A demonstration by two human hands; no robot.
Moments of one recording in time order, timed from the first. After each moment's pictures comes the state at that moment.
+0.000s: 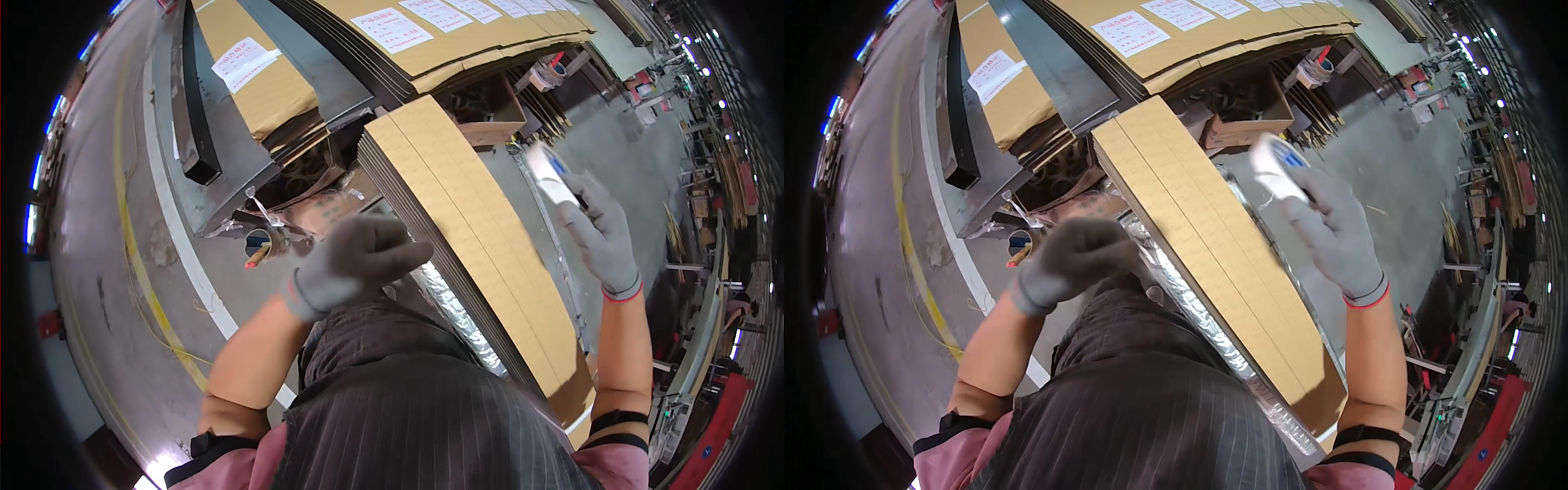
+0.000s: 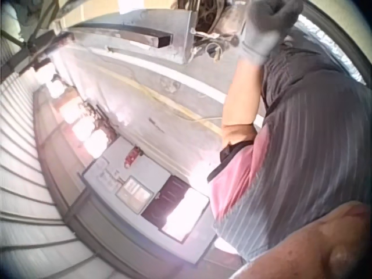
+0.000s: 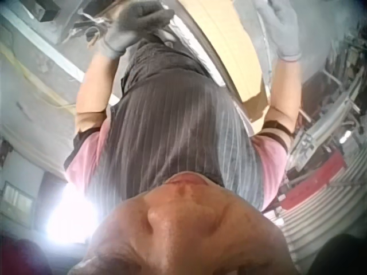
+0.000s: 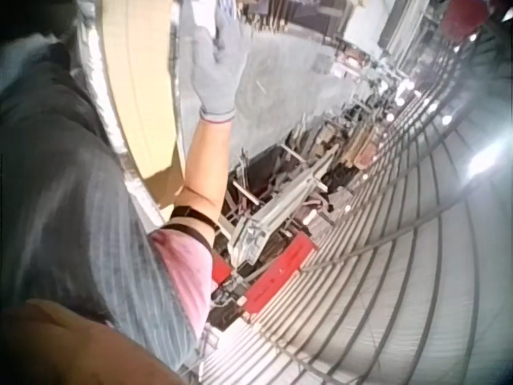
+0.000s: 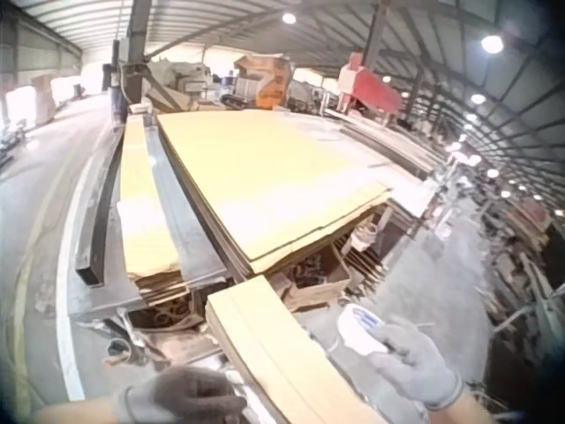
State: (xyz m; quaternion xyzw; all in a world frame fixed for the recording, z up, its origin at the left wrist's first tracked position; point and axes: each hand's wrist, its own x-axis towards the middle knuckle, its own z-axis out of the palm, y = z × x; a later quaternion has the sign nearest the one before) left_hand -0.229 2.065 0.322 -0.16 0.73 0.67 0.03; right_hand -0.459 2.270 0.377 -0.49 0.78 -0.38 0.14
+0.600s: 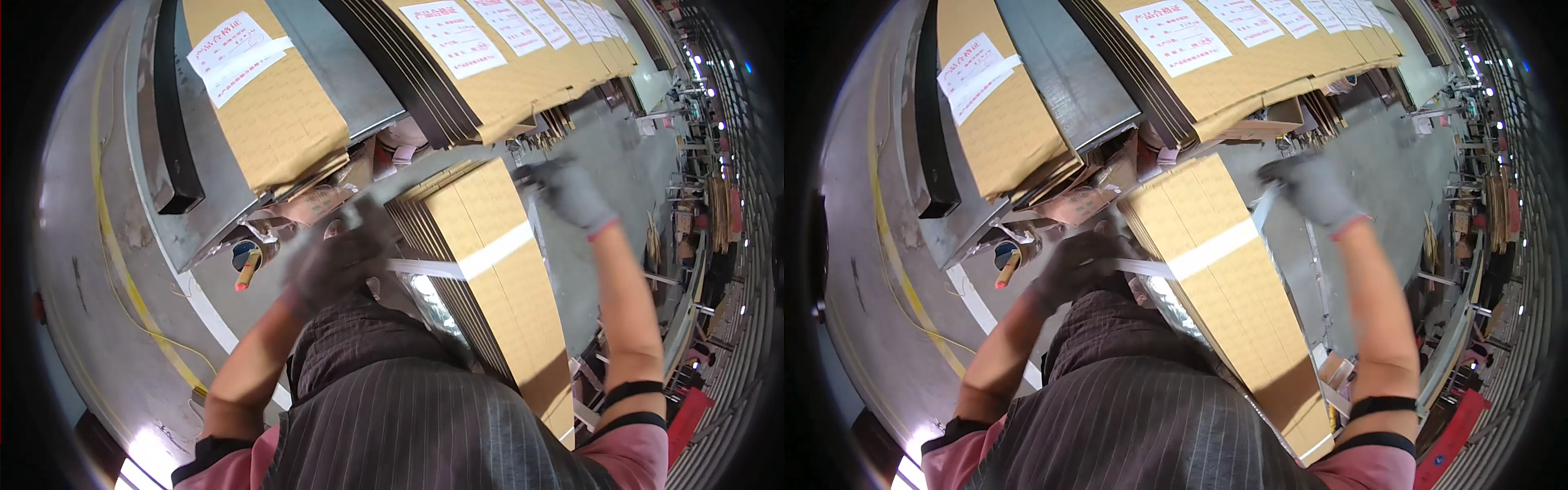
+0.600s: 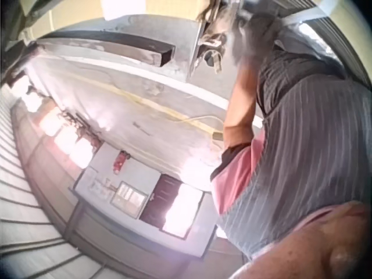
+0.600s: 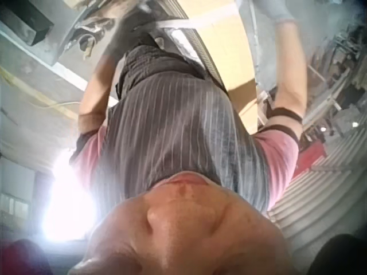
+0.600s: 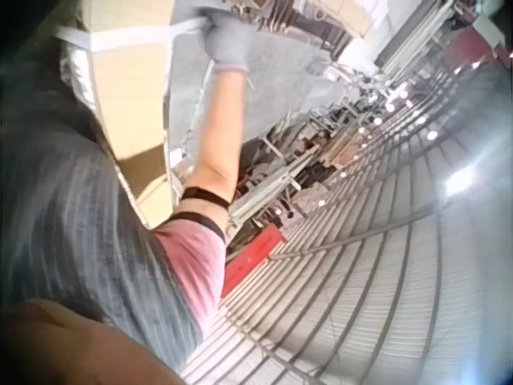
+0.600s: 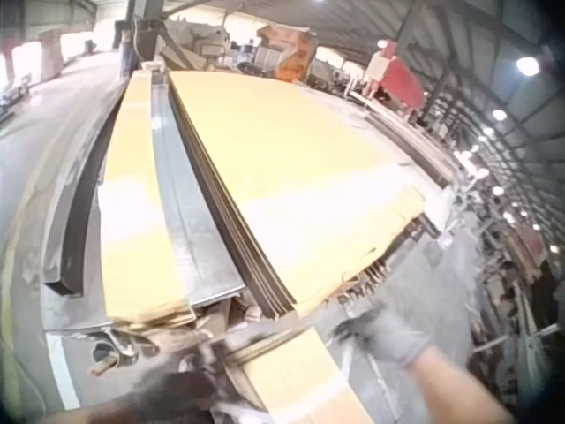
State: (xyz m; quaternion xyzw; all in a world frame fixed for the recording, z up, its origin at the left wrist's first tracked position) left_hand -0.222 1.994 0.169 -0.11 0.85 0.48 -0.19; right_hand -0.577 2.136 0.295 -0.63 0.76 0.01 0.19
